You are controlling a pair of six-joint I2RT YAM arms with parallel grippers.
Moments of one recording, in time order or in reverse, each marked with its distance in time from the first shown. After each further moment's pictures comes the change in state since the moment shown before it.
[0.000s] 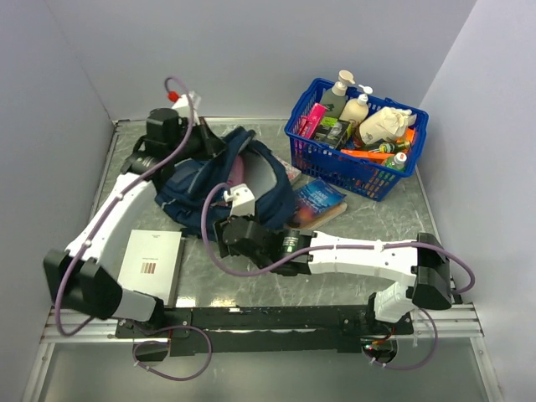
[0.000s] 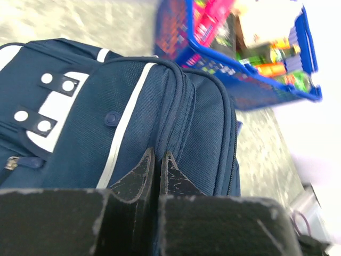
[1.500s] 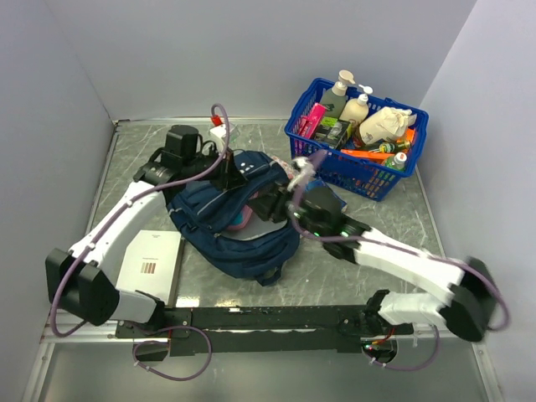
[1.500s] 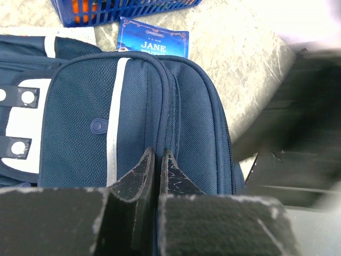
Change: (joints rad) left arm -0.087 -0.061 -0.104 -0.113 0.323 0.390; right arm -0.446 -0.283 -0.433 0.591 -0.578 0.127
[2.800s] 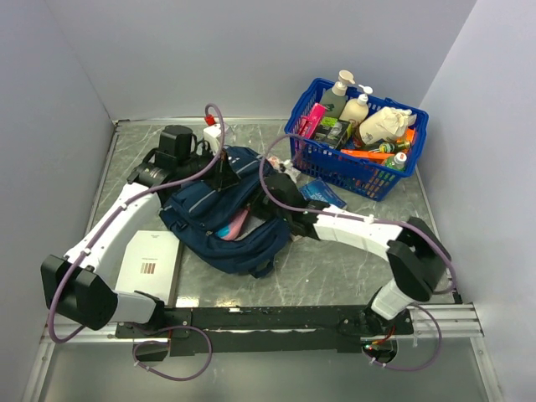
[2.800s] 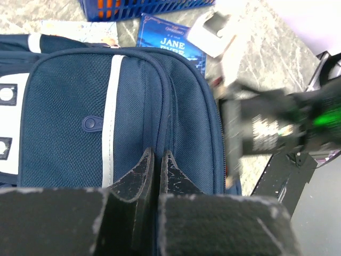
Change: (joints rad) left arm 0.016 -0.019 -0.005 -0.032 -0.051 0.023; right arm -0.021 0.320 0.182 -0.179 0.103 0.573
